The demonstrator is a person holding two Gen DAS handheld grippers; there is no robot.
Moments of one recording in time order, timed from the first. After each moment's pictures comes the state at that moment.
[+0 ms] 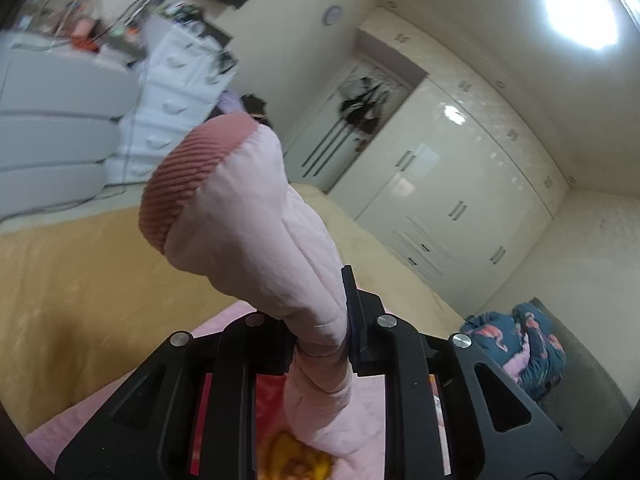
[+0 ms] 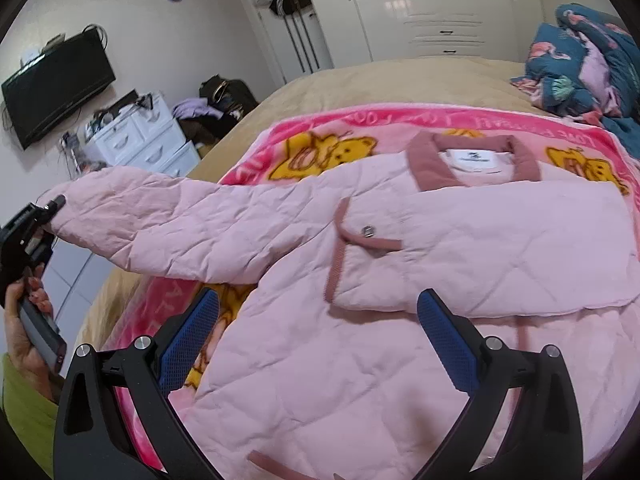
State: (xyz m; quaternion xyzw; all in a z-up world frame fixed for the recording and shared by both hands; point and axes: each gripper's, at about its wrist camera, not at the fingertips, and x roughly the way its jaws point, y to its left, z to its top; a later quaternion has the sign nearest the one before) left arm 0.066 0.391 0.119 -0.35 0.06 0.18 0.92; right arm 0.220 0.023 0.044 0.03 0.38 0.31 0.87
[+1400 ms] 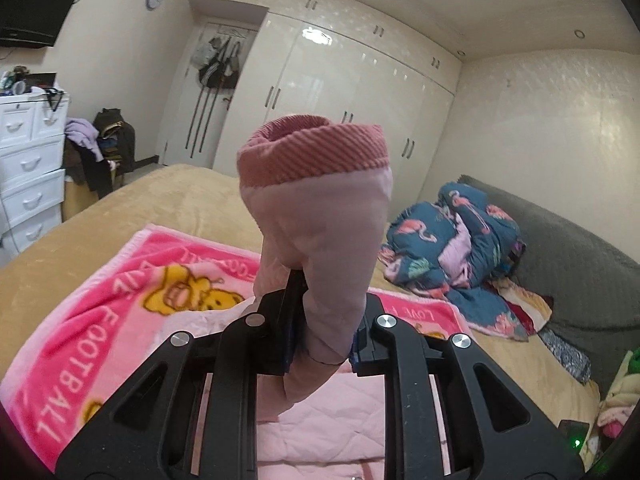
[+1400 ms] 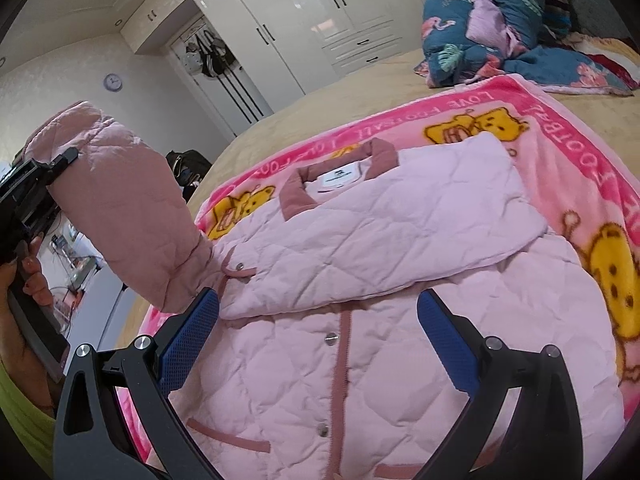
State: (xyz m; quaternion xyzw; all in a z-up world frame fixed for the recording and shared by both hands) left arm 0.206 0.125 0.186 -0.17 0.14 0.01 0.98; right arm 0.218 -0.185 0.044 0.18 0.36 0.23 0.89
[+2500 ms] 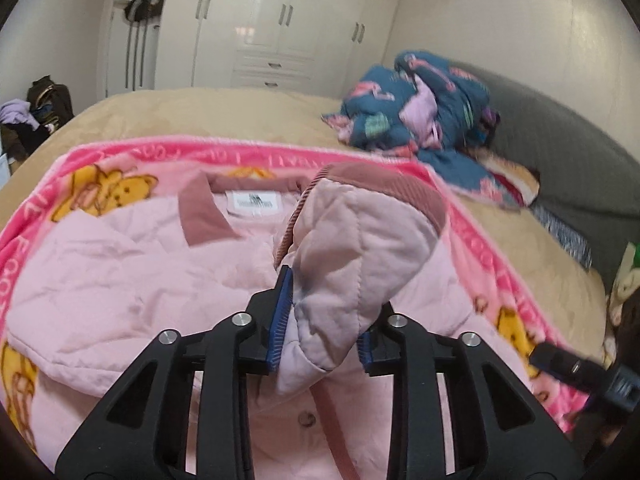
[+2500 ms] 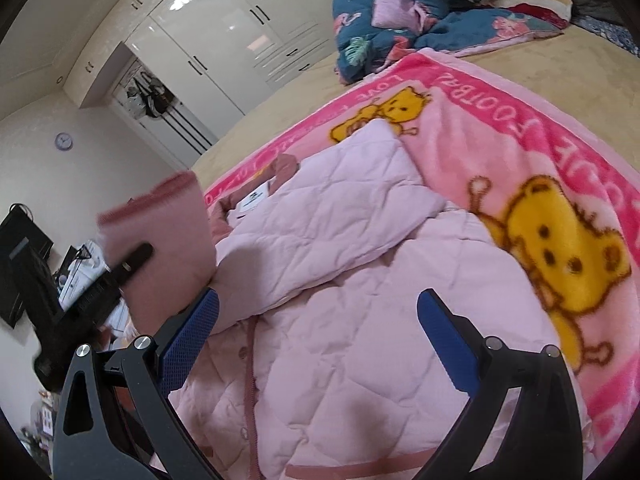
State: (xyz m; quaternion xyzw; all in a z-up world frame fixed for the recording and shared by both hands) left arm 0.269 -0.013 0.033 -0.08 0.31 -0.09 0.94; right arm 0.227 -0.284 0.007 0.26 0.38 0.14 0.88
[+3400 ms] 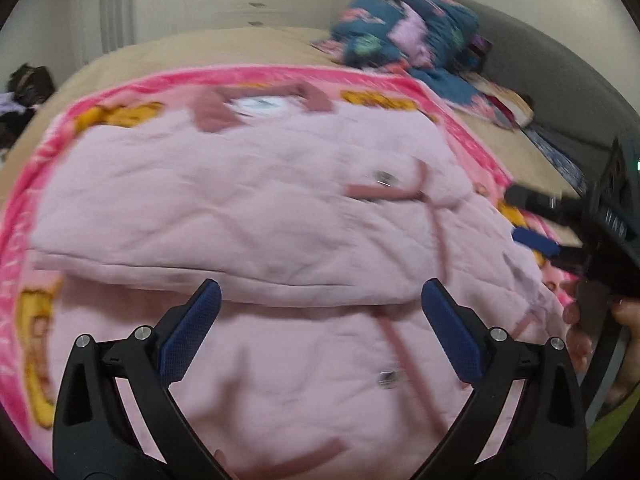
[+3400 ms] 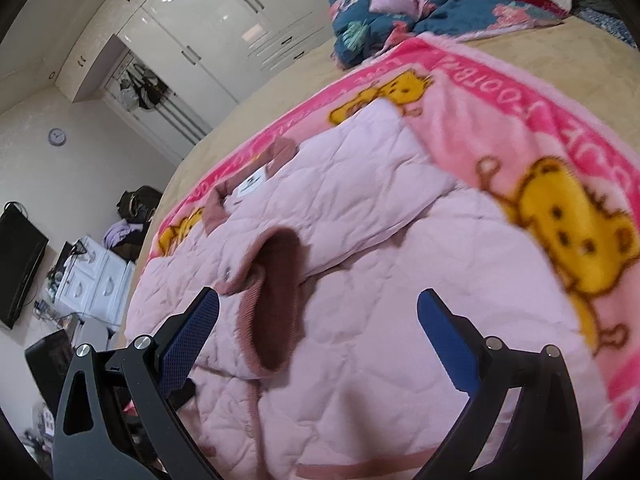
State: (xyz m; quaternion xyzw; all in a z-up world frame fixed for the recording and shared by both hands) left arm 0.206 0.029 0.001 -0.04 0.41 -0.10 0.90; right arm 0.232 -0.256 -0.003 0.25 0.40 0.15 0.87
